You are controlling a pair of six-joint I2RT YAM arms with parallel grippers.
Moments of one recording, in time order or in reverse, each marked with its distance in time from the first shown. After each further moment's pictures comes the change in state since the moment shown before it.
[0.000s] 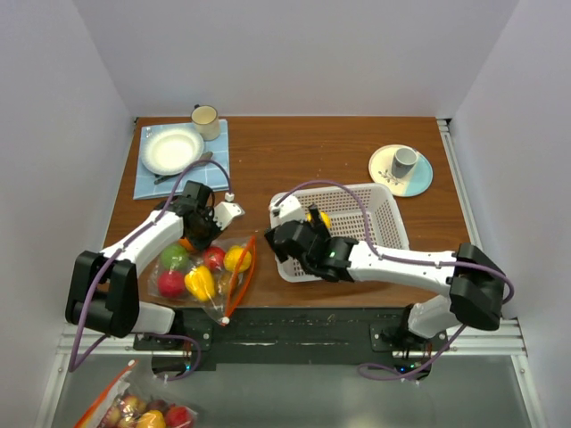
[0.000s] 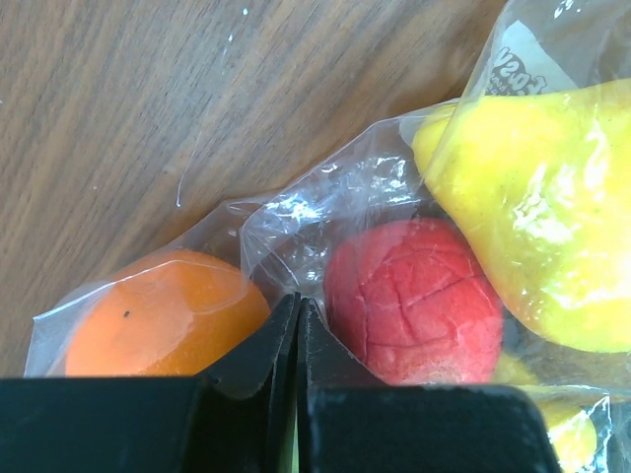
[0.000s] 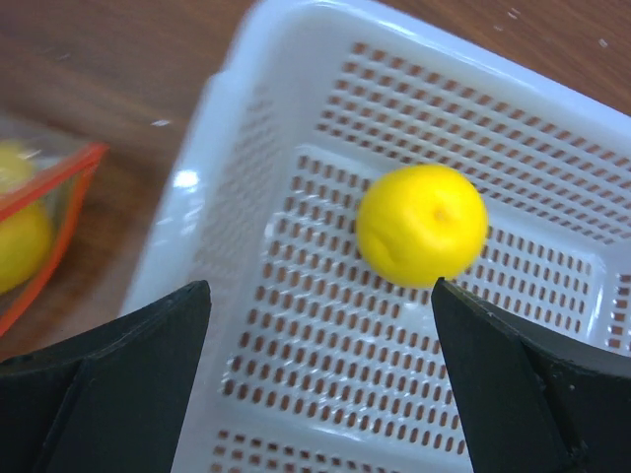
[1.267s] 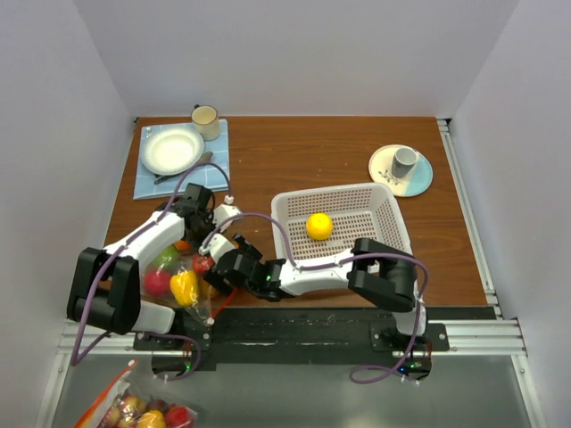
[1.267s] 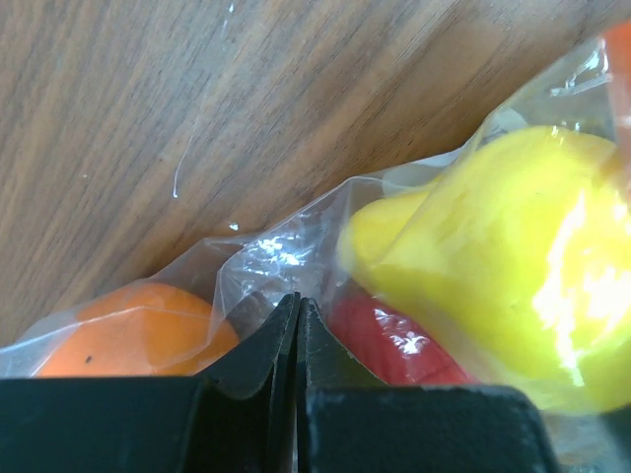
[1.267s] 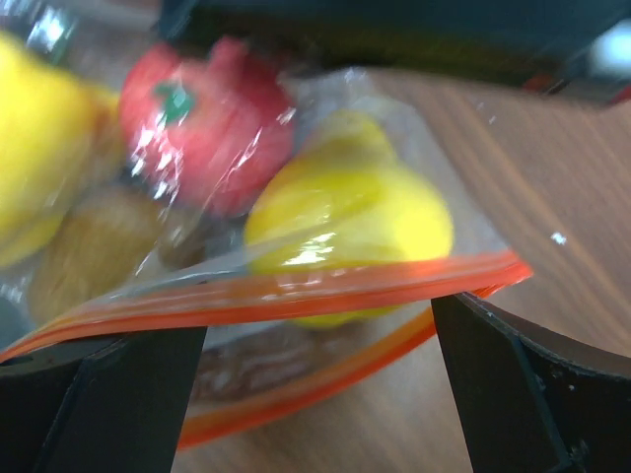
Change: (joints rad) left arm 0.002 0.018 -0.024 0.022 -0.035 0.006; right arm 0.193 0.529 0.254 0.369 -0.240 -0.166
